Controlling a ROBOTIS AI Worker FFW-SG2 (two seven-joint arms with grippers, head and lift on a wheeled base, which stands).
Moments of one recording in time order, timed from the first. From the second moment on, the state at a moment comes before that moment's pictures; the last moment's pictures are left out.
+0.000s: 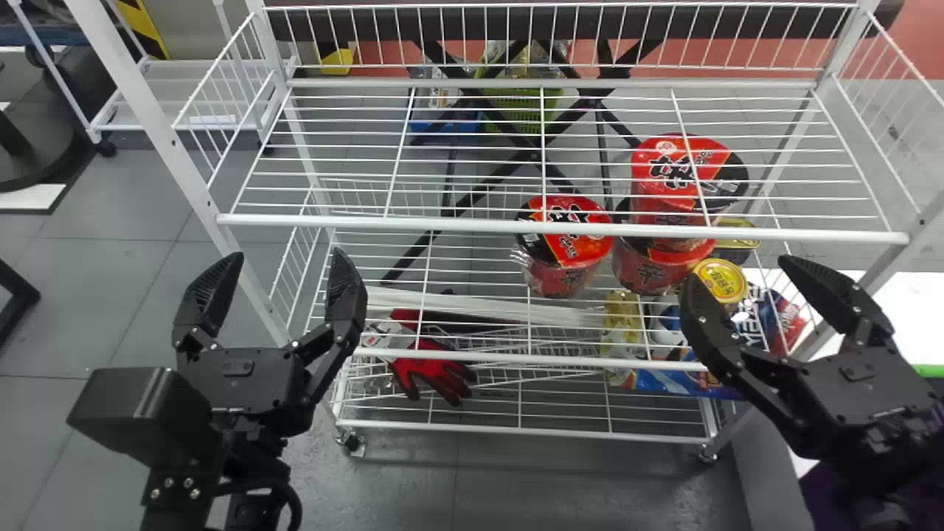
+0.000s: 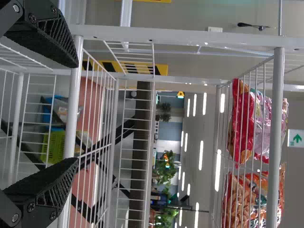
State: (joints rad) left arm 0.68 0.09 -0.10 -2.22 0.05 -0.10 0.14; right arm 0.69 -0.08 -0.06 -2.32 -0.12 0.14 0.27
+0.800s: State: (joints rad) left arm 0.68 0.09 -0.10 -2.22 0.04 -0.10 0.15; right arm 0.68 -0.06 -0.06 -2.32 -0.10 0.13 0.26
